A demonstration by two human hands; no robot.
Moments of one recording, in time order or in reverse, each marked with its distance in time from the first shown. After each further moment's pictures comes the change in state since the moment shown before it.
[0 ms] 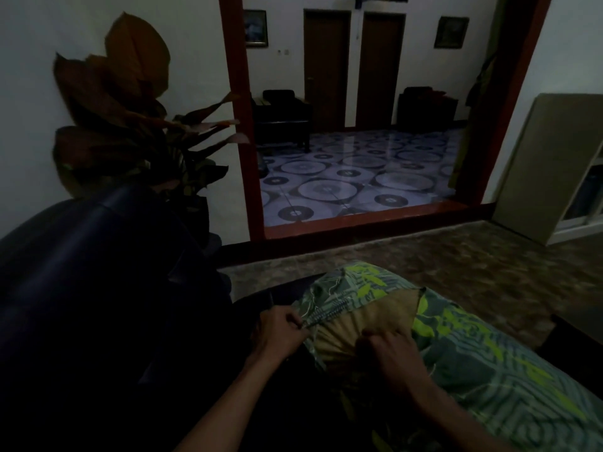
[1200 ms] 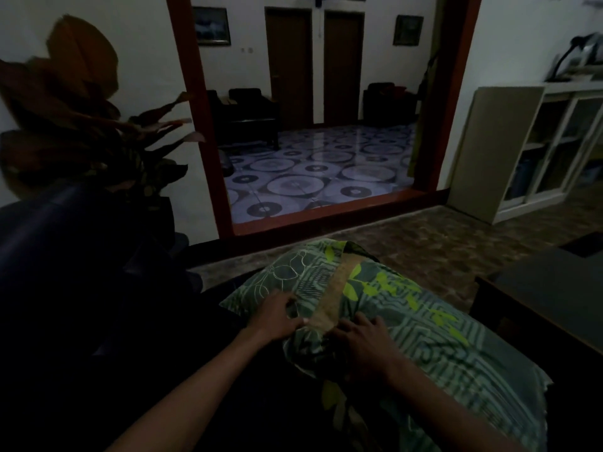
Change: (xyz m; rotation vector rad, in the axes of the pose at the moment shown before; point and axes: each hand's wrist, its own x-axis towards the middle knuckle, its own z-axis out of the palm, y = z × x) left_hand -0.020 0.045 0.055 0.129 -0.259 0.269; right_hand -0.068 0.032 -0.007 -0.211 -0.298 -0.008
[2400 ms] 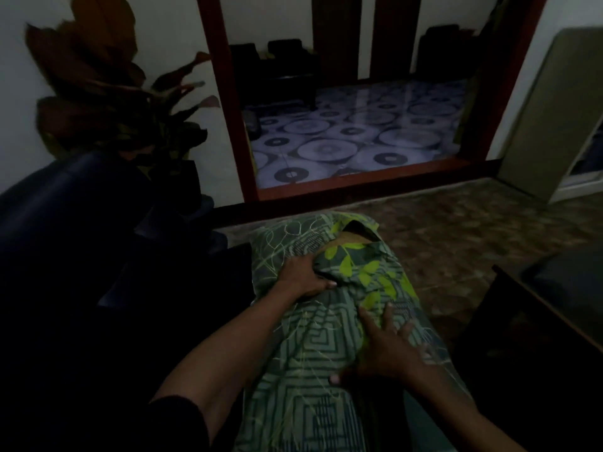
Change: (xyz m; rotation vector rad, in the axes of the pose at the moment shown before) left_hand 0.030 0.096 0.019 0.115 -0.061 -0.209; right_hand -0.057 0.059 0.023 0.651 -0.304 0.296
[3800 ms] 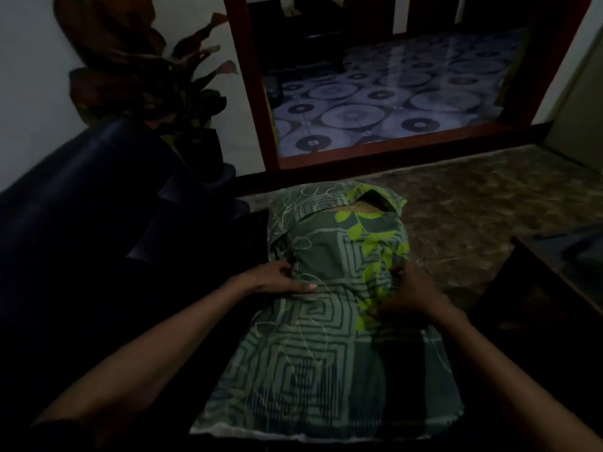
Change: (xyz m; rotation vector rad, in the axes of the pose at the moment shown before) left_hand -0.090 -0.056 -0.008 -0.220 -0.382 -0.138; right_hand 0.010 0.047 -0.047 0.220 0.106 -0.050
